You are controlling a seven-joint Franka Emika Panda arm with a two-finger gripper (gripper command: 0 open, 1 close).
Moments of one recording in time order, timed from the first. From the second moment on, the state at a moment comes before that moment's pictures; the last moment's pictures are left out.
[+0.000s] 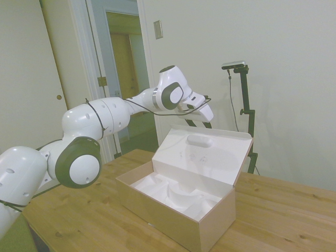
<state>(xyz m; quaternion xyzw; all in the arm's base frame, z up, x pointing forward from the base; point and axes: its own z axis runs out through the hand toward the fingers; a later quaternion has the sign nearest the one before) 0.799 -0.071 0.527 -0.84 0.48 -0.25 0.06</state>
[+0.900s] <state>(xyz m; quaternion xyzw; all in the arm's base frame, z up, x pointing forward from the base) 0.677 -0.004 0.601 -0.88 0.48 -0.06 0.05</state>
